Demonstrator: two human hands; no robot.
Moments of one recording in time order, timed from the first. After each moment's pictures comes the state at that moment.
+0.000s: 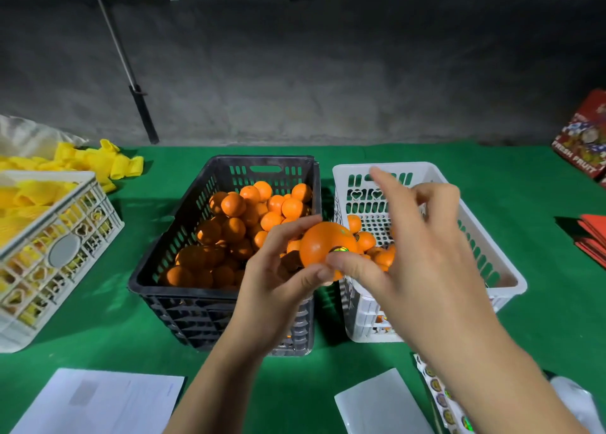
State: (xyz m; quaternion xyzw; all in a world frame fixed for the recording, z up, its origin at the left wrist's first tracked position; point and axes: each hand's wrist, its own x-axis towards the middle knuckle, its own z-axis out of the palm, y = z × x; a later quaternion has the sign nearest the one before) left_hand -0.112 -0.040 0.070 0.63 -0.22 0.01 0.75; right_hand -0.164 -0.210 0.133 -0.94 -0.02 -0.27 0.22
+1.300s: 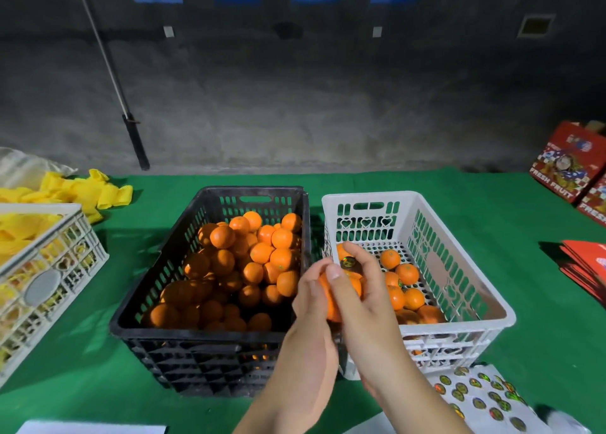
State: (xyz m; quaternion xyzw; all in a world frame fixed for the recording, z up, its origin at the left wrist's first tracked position) left_hand -0.115 -0.101 0.056 0.61 -0.12 -0.06 0.78; right_hand -0.119 -0.193 0.060 -0.69 0.06 -0.18 0.70
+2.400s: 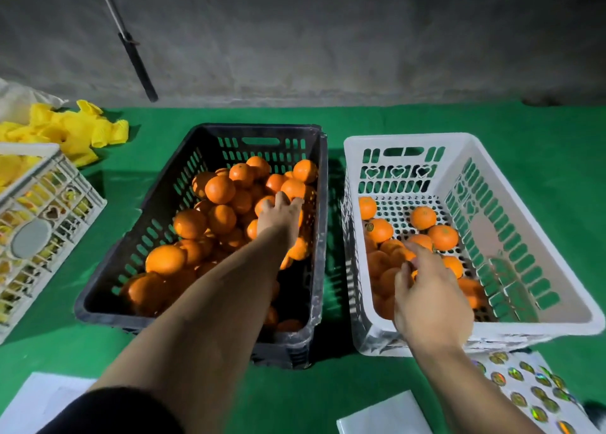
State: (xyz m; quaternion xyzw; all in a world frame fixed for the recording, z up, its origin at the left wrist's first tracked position) left_hand 0.168 -0.082 -0.086 0.99 -0.10 -0.10 0.00; right_hand -0.035 -0.287 -0.076 -0.94 0.20 -0.21 0.19
